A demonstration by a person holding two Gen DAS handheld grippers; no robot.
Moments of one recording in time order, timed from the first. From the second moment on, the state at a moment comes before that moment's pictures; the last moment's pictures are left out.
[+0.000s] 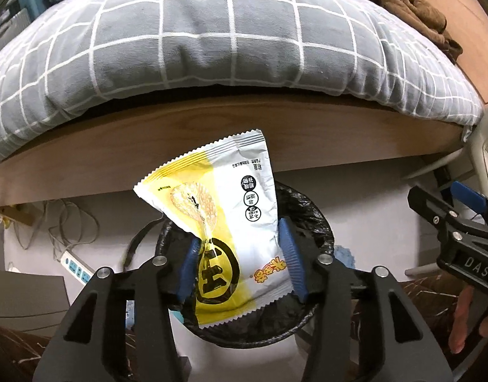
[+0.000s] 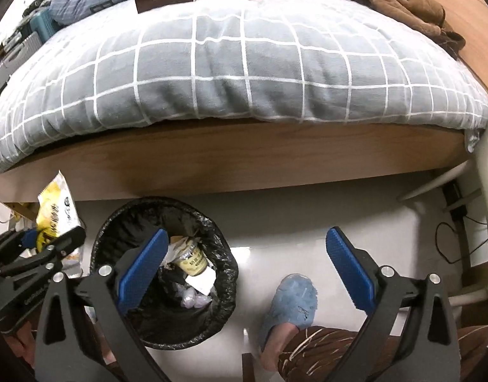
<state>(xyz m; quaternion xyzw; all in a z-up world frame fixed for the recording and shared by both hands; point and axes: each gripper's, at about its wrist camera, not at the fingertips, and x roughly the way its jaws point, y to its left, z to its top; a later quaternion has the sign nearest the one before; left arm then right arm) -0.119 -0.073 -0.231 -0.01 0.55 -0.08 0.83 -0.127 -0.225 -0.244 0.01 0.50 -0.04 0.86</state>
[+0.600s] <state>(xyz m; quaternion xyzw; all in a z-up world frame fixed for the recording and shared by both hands) -0.119 -0.062 -0.201 0.00 0.52 -0.07 0.85 -0.124 -0.224 -0.217 0.02 0.47 -0.03 0.88</state>
